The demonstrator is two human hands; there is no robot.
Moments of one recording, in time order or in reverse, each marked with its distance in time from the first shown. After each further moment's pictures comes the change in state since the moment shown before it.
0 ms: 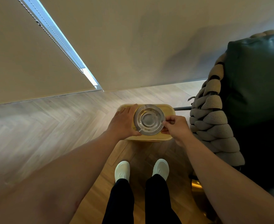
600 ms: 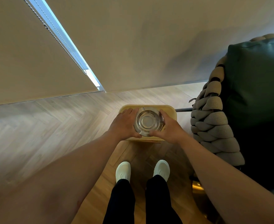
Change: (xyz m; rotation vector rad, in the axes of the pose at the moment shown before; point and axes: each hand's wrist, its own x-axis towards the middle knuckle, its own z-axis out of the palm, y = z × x) left_hand -0.009 0.003 -0.009 0.016 -0.043 -0.001; right_hand -0.012 -0.009 0.010 -0.592 -0.263 -0.311
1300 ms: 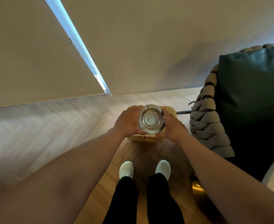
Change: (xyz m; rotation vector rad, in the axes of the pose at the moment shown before) left_hand -0.033 0.028 -0.041 -0.052 0.062 0.037; right_hand -0.034 -0.033 -0.008 -0.335 0.065 -0.002
